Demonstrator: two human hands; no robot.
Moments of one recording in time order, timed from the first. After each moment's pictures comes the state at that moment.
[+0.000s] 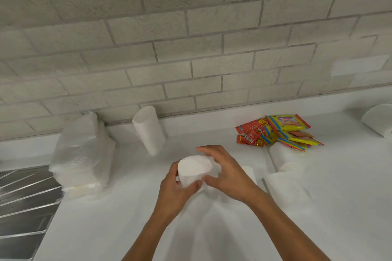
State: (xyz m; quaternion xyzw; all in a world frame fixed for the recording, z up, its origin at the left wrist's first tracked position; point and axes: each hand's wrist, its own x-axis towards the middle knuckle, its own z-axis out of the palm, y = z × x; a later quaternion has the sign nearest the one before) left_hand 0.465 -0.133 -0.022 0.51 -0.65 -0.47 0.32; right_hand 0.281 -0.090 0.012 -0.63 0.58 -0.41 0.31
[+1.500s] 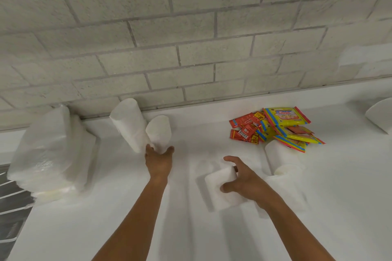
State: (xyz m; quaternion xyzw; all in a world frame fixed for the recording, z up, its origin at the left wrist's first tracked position) left_hand 0.410 -0.260 -0.085 0.70 -0.46 -0.42 0.35; right_hand 0.205 -0.097 -0.040 -0.39 0.72 -0.29 0.50
